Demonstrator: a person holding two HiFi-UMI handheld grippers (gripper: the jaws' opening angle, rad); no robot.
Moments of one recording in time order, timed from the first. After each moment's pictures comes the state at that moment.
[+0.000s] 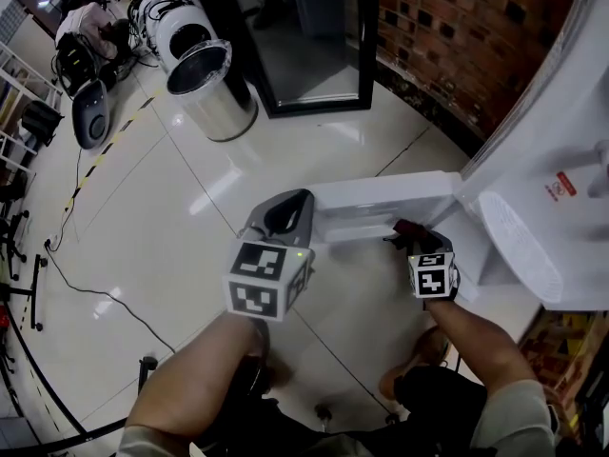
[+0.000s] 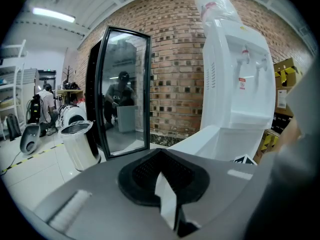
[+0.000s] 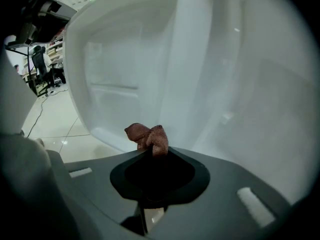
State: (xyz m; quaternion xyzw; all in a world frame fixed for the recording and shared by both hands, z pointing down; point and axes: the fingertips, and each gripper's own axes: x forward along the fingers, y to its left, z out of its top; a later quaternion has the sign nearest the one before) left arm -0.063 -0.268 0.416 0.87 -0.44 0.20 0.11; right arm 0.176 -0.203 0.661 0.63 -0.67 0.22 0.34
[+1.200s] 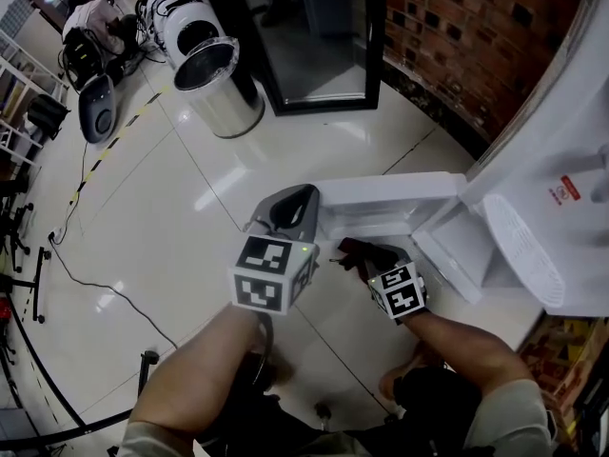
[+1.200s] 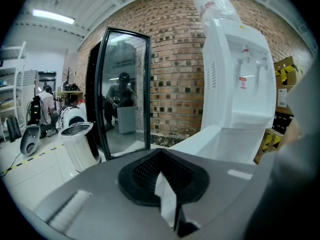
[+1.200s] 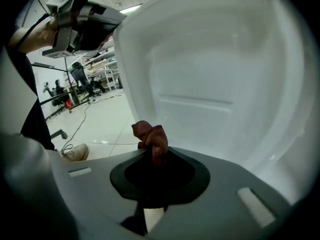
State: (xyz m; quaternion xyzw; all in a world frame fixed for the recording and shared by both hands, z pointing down) left arm -0.060 -0.270 0.418 0.87 -0.44 0.20 0.11; right arm 0.029 -0.185 0.649 0.46 -0.80 0.24 0.30
